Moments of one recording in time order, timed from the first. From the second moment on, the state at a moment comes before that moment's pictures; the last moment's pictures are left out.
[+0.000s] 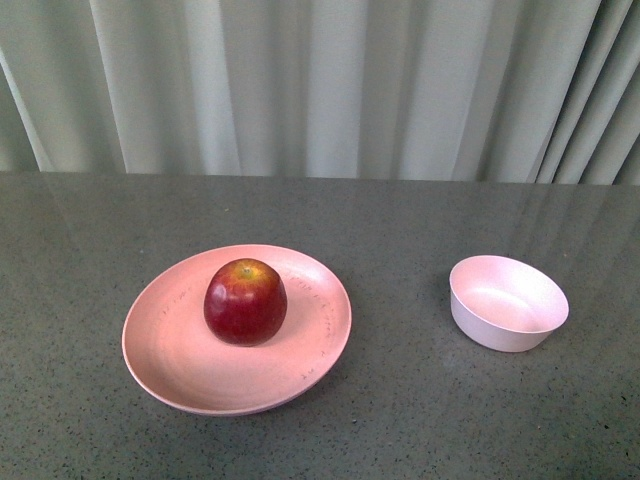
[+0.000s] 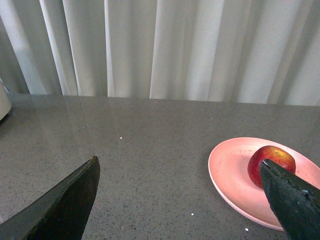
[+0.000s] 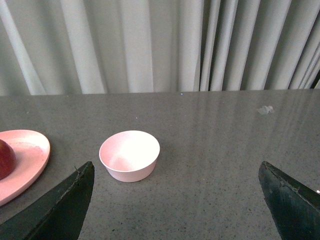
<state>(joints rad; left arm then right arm) 0.00 0.01 0.02 0.00 0.00 0.00 0.00 0.01 0.02 0.00 0.00 0.00</state>
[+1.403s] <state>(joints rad) 0.00 0.01 0.02 0.00 0.00 0.00 -0.18 1.01 0.38 0.30 -0.17 -0.04</state>
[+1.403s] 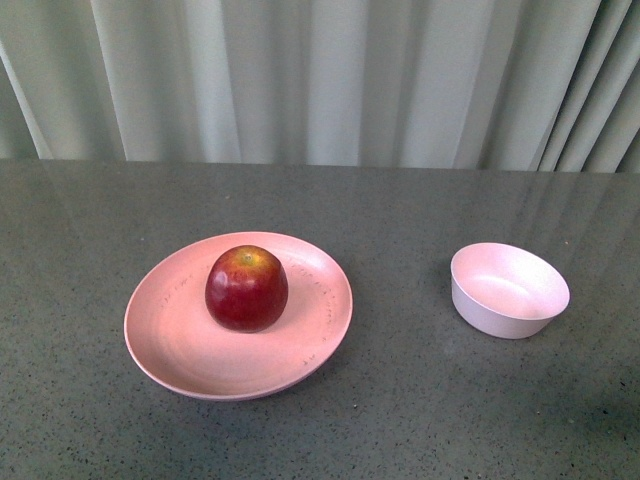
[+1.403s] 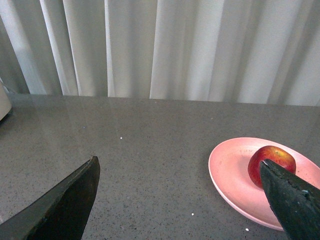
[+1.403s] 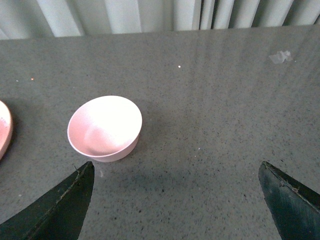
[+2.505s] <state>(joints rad) 0.00 0.02 0.02 0.00 0.00 0.00 0.00 2.01 0.93 0.39 -0.04 0.15</state>
